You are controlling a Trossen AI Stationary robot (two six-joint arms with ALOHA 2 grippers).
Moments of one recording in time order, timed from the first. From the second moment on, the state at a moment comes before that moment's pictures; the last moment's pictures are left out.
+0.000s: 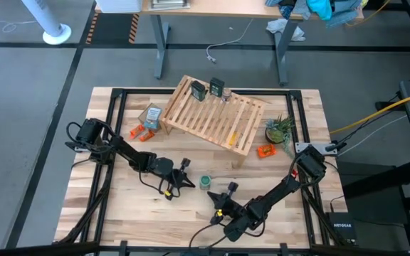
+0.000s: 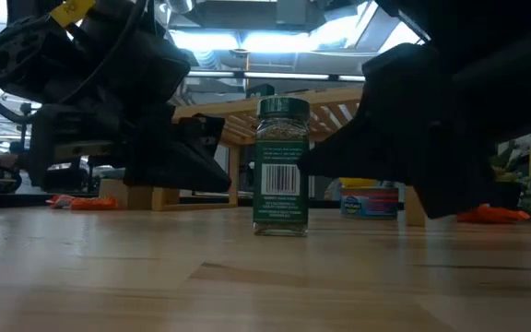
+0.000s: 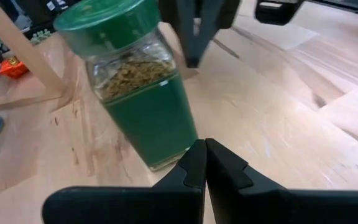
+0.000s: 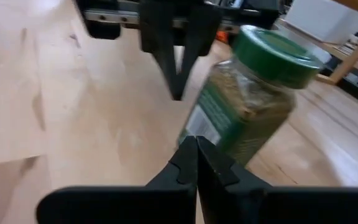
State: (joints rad) left arm -0.25 1.83 0.52 0.90 0.06 0.30; right arm 0.69 2.17 1.19 0.10 1.14 0.56
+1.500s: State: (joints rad) left arm -0.19 1.83 0.56 0.86 0.06 0.32; right arm 0.62 2.17 1.19 0.00 1.05 0.73
